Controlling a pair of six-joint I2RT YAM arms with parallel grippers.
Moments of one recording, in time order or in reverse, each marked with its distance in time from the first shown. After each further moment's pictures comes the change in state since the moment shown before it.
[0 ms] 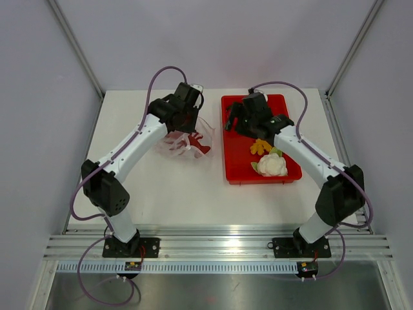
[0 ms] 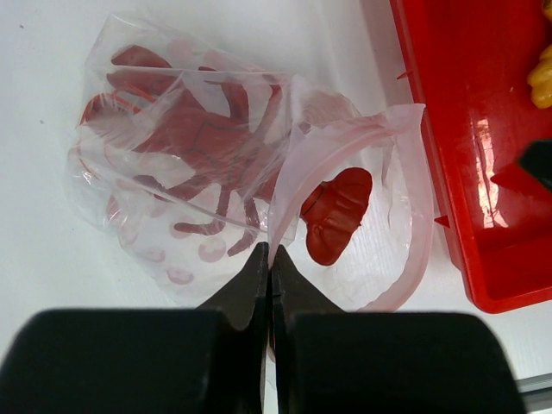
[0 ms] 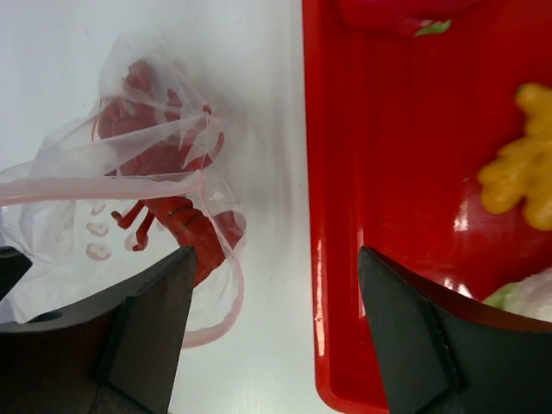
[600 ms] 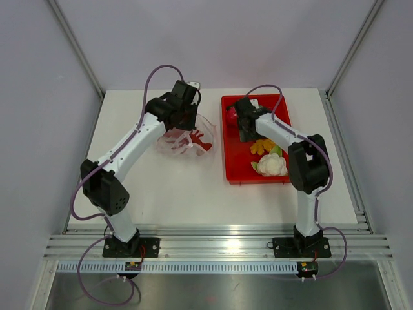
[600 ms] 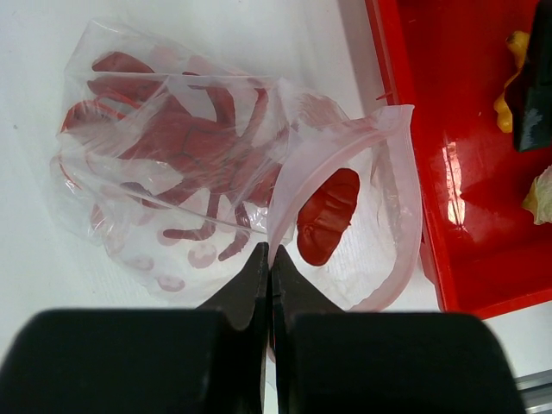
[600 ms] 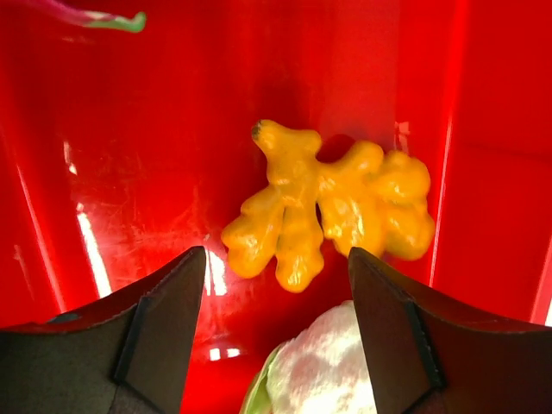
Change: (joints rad) left arm 0.027 0.003 0.000 0.039 0.046 -0.051; right arm -0.077 0.355 0.181 -0.245 0.388 -0.376
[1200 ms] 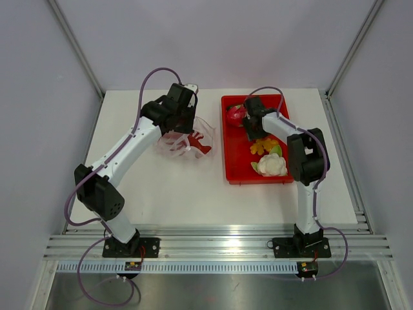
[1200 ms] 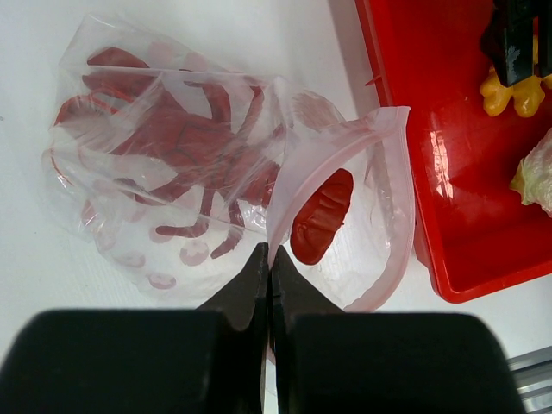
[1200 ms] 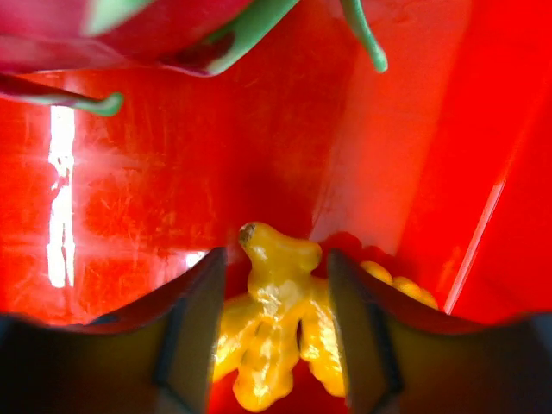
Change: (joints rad) left arm 0.002 -0.065 -0.068 0.018 0.039 0.000; right arm -0.110 0.114 0.003 0.179 -0.192 -0.304
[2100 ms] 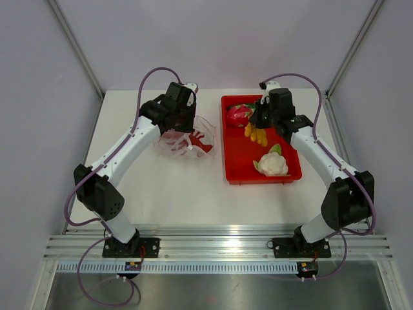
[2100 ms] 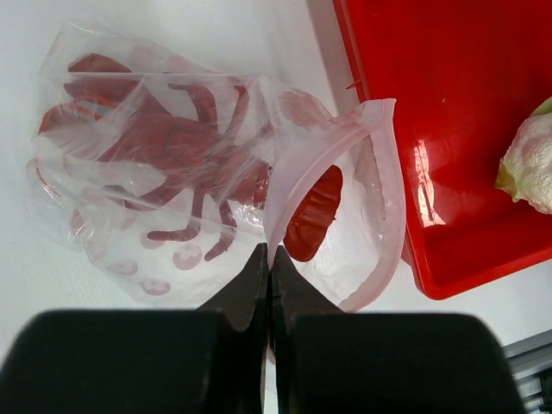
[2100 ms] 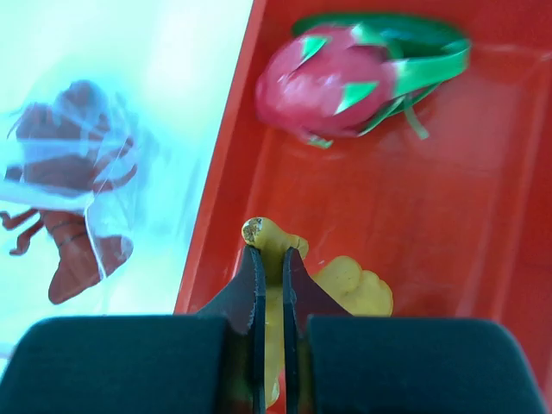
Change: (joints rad) left arm 0.011 0.000 0.003 0.015 0.055 -0.008; right arm -0.017 -0.577 -0.275 0.206 -0.312 0.183
